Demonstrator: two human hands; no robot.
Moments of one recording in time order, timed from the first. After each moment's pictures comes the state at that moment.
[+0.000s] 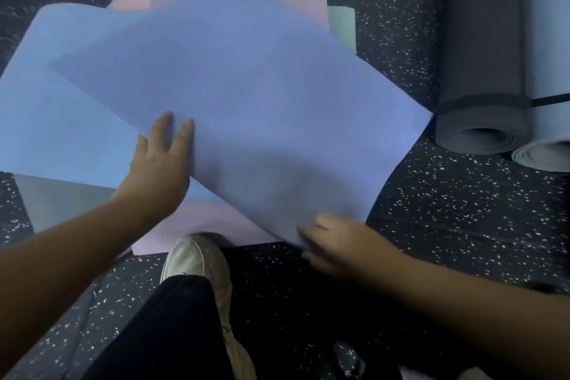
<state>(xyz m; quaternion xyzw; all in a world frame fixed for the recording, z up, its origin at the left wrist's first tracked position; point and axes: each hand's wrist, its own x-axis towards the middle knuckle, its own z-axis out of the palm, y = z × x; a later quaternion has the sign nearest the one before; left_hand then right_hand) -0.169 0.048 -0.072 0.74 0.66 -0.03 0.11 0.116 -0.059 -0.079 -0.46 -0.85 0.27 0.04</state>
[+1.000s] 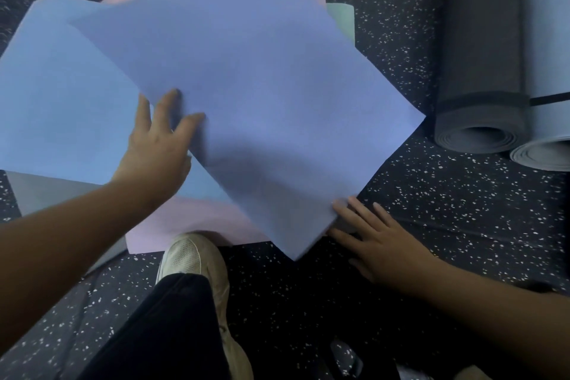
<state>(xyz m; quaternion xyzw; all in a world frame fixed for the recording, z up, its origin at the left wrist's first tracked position) -0.165 0.066 -0.065 0.82 0.57 0.02 0.01 0.171 -0.079 -0.106 -0.46 -0.87 0.15 -0.11</state>
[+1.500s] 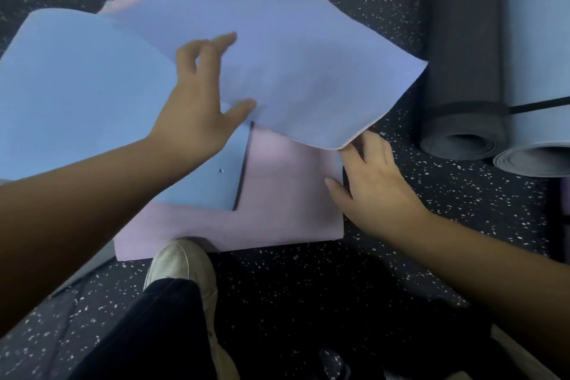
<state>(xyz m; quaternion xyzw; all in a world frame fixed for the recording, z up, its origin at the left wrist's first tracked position) -0.077 0.086 0.001 0.76 0.56 0.25 0.22 0.151 -0.013 -0.040 -0.66 -0.74 0.14 0.10</state>
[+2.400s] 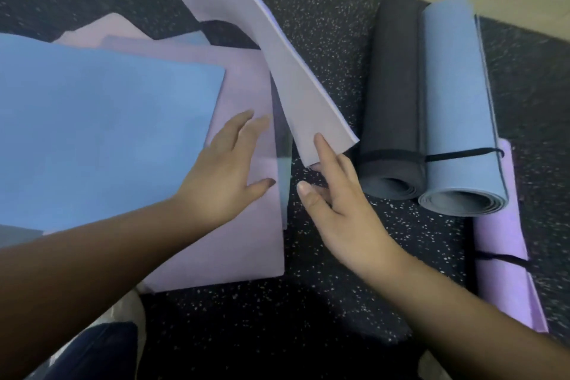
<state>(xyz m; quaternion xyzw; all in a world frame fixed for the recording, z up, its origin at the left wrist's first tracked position) 0.011 0.059 -0.005 0.82 0.49 0.18 0.23 0.184 -0.016 0.023 -0.62 -0.60 0.40 0.30</state>
